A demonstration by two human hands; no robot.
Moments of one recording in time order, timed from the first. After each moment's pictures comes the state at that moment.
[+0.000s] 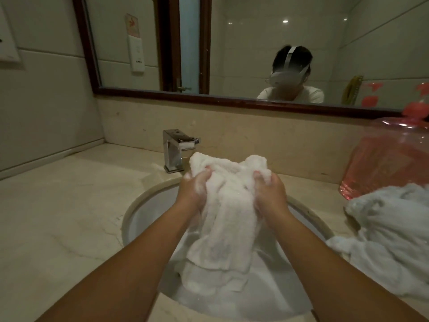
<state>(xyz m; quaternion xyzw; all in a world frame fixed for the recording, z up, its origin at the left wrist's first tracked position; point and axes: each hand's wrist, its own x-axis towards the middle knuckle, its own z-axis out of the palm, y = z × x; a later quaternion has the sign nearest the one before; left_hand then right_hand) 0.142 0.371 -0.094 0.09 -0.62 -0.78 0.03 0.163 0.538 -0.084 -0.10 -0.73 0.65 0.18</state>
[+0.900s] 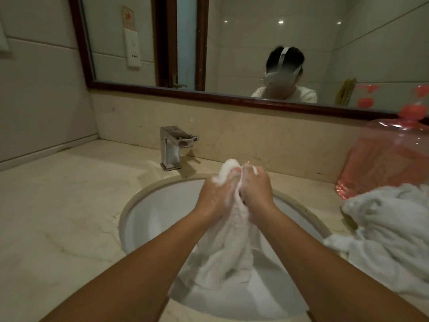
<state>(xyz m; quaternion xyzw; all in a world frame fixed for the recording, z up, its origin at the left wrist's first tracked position) 0.166 0.406 -0.091 -0.05 -0.79 -0.61 0.09 0.171 0.499 -0.068 -0.10 -0.73 0.66 0.14</state>
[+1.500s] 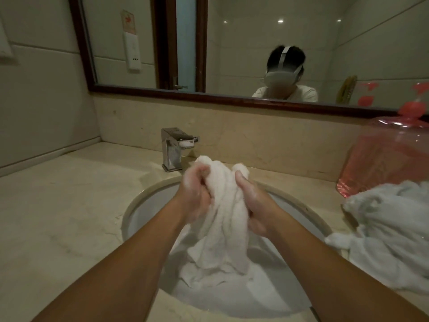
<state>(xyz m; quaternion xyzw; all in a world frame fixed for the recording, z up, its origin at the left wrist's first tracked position) 0.165 0.364 -0.077 -0.03 -0.56 -0.82 -0.07 0.169 0.517 -0.092 0.00 -0.56 0.82 -0.13</state>
